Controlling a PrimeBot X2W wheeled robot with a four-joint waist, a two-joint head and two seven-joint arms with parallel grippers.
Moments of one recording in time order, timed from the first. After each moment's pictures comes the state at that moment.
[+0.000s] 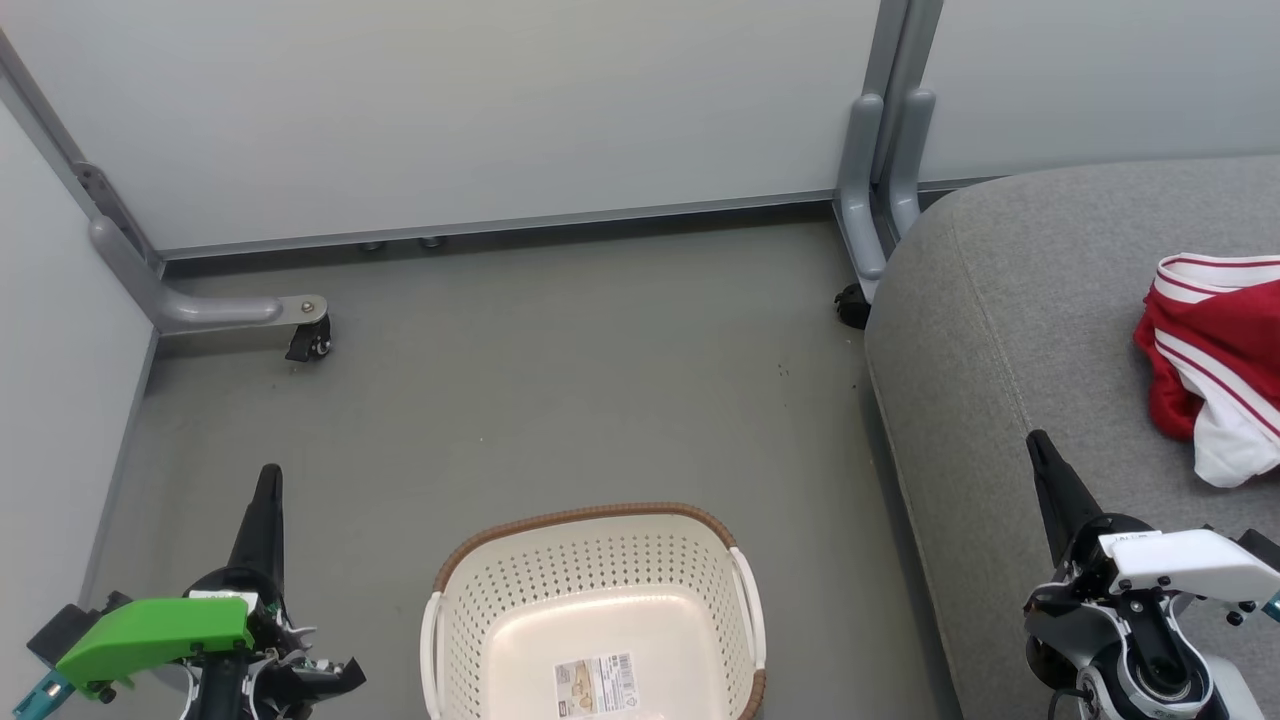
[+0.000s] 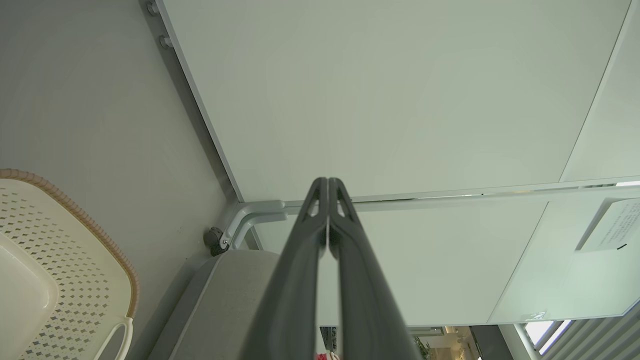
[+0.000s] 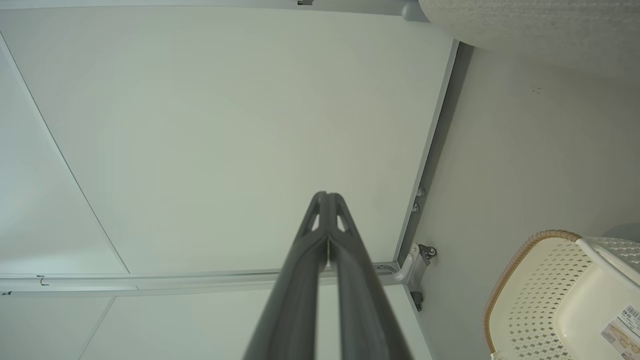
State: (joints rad) left arm -0.09 0.08 0.07 0.24 -1.58 -0.12 0.07; right arm -0.09 -0.06 -0.10 0.24 1.56 0.13 0.09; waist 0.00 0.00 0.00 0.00
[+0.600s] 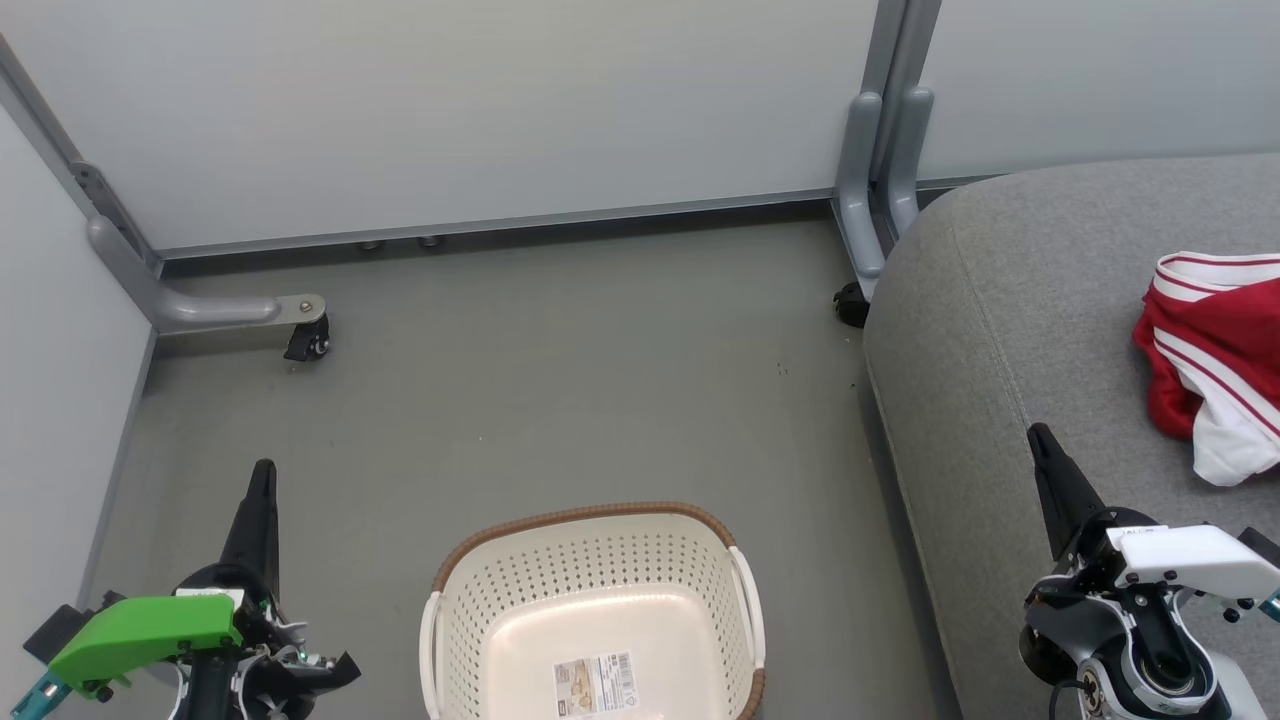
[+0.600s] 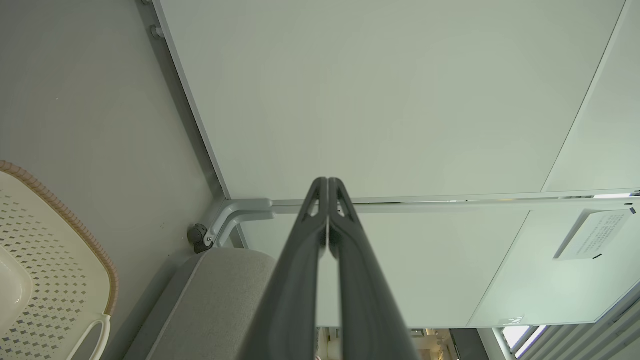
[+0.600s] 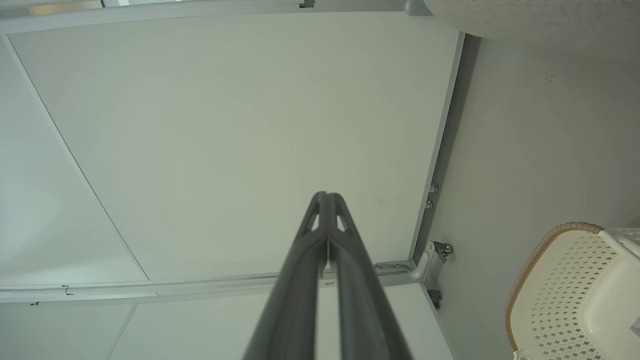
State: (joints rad) left arm -0.10 0.07 0.08 0.24 -1.64 -0.13 0.09; right arm -0.11 -0.06 -0.11 0.24 1.62 0.13 0.11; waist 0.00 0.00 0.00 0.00
